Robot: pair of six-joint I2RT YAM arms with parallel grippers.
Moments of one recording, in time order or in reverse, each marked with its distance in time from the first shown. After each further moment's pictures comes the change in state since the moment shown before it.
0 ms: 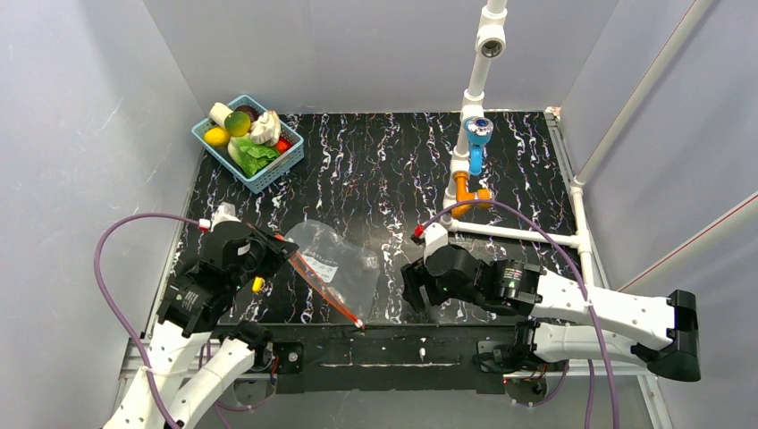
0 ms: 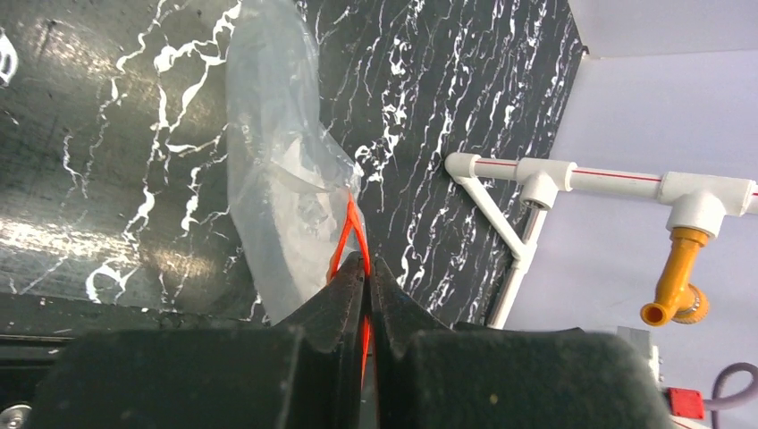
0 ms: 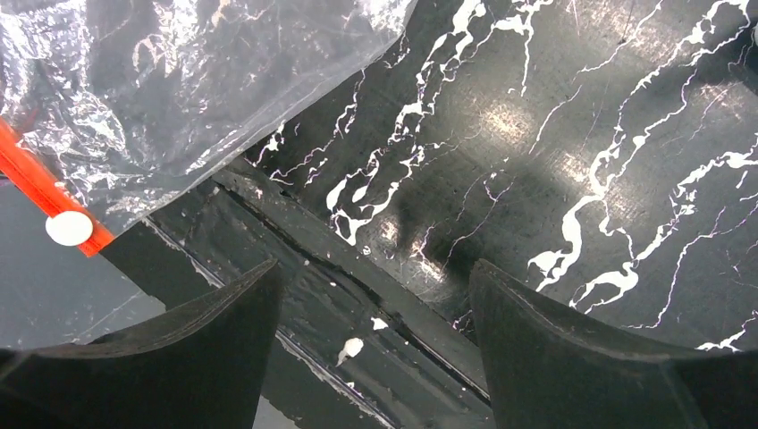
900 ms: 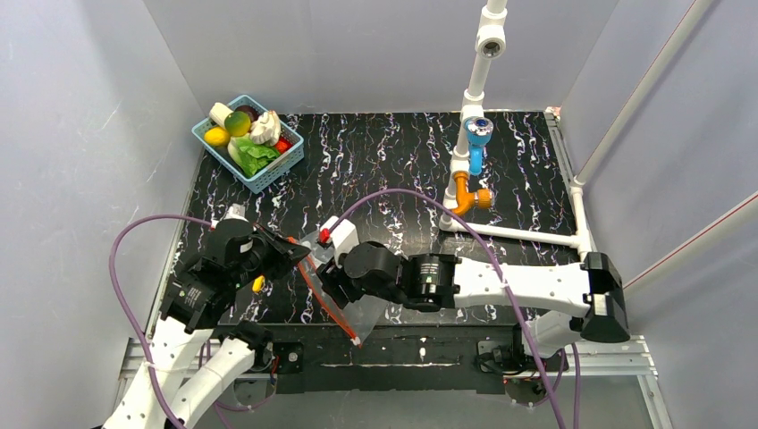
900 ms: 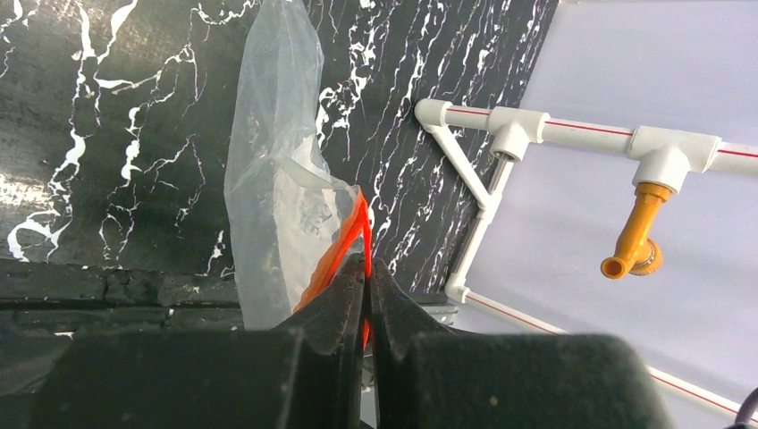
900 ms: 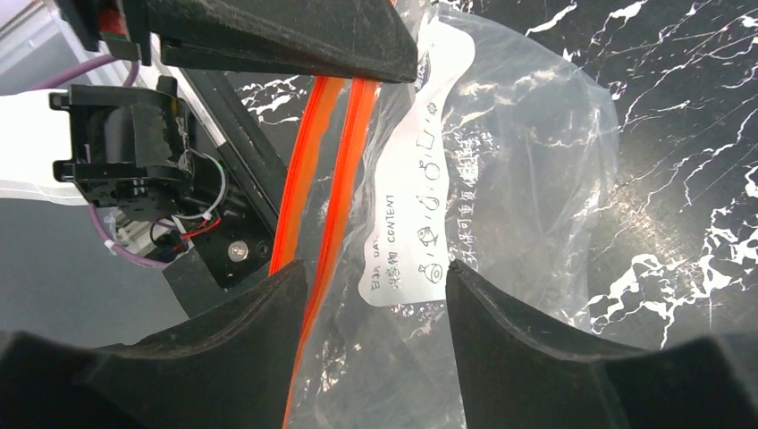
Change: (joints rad) left arm 0.000 0.017 -0.003 0.015 0.139 -0.058; right arm 0.181 0.486 0.441 0.298 0.058 -0.205
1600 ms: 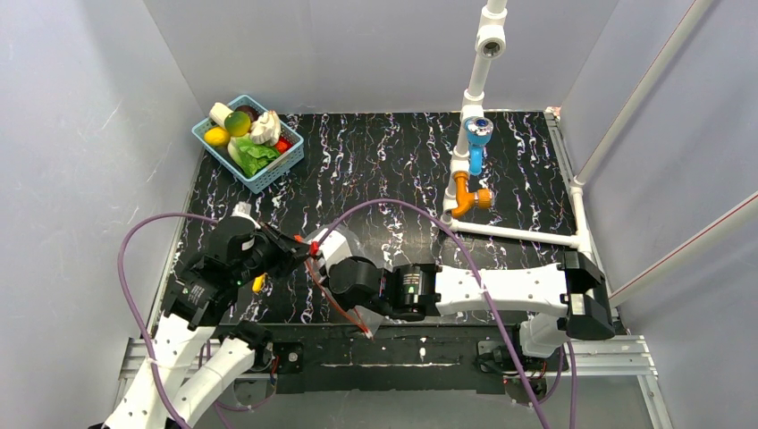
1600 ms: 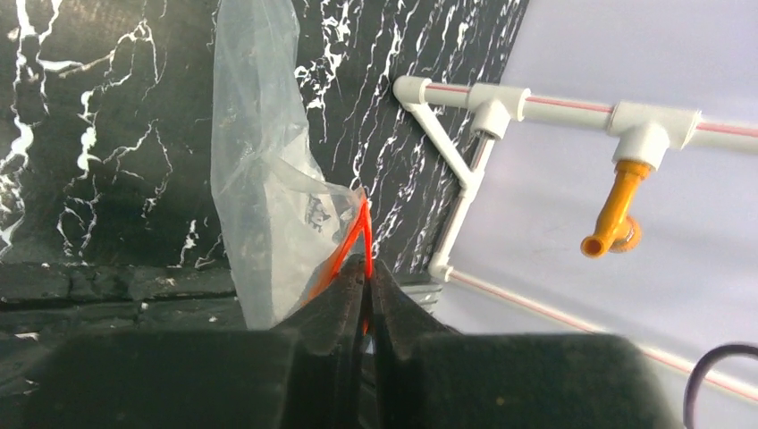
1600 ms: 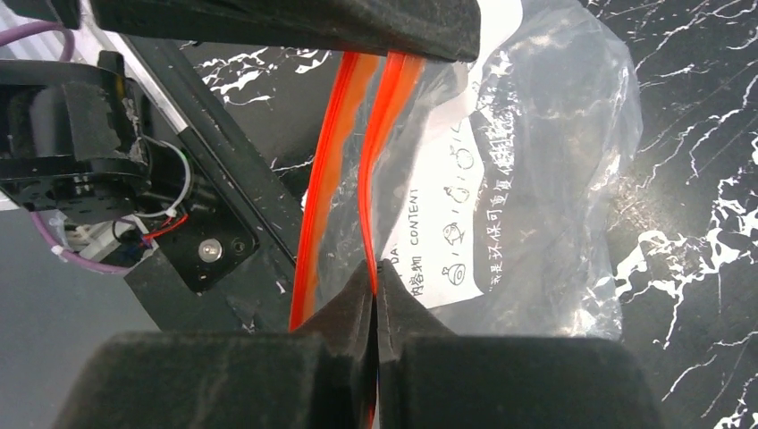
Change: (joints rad) left arm 0.000 0.009 -0.015 0.038 0.070 -0.029; right arm 0.045 0.100 0.009 -0.007 0.082 0.028
